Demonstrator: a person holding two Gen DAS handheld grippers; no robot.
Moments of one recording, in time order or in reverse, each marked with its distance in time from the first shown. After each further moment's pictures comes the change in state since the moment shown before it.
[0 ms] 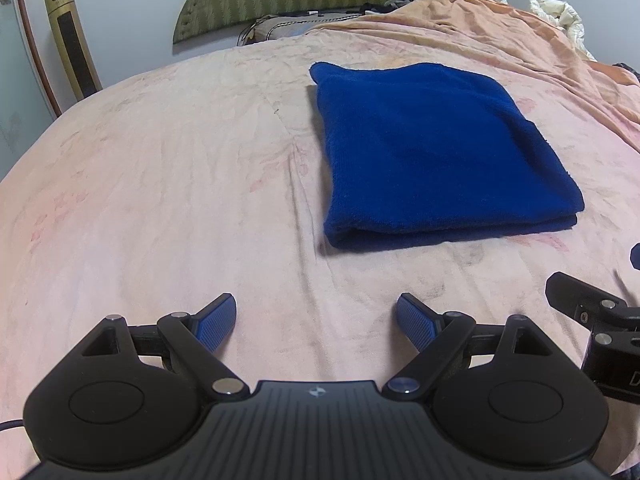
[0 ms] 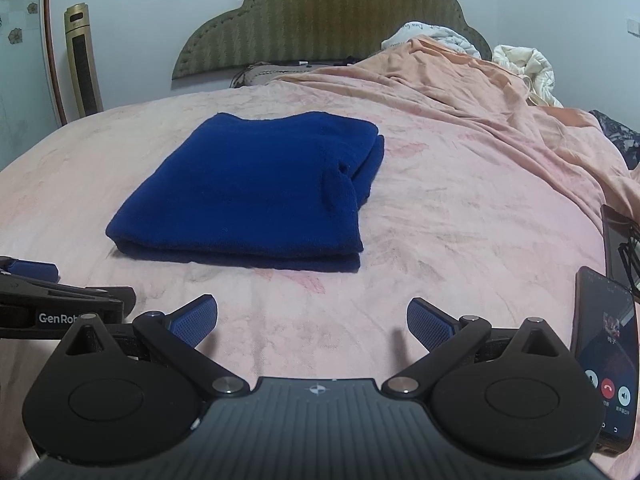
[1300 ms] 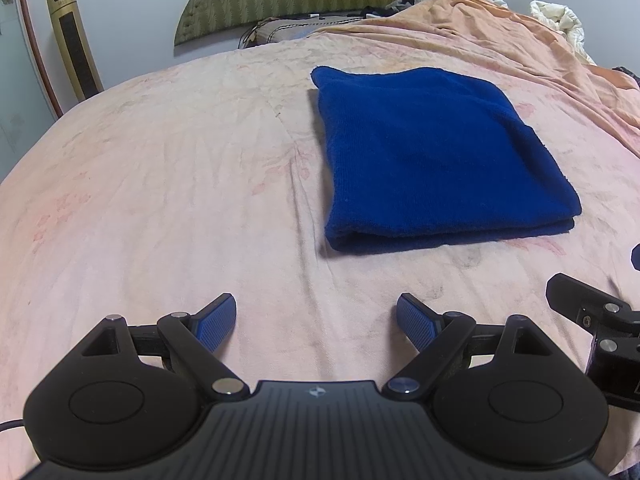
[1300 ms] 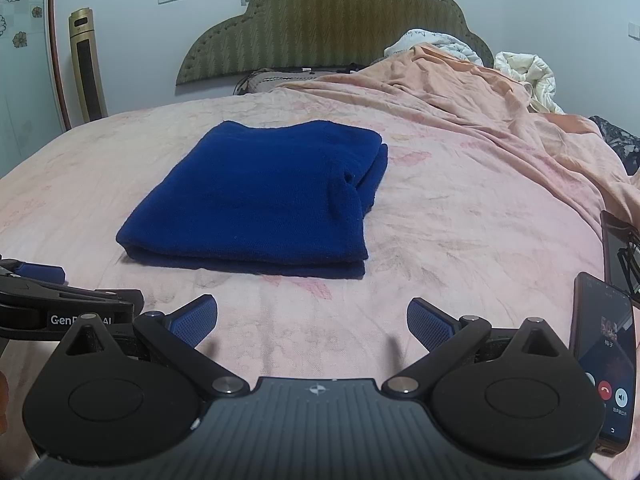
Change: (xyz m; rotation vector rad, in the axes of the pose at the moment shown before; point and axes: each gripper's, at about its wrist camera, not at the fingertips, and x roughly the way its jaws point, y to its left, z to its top) left arm -0.004 -0.001 0.001 -0.004 -0.008 0.001; right arm -0.007 0.004 0.001 -0.002 -0.018 0.007
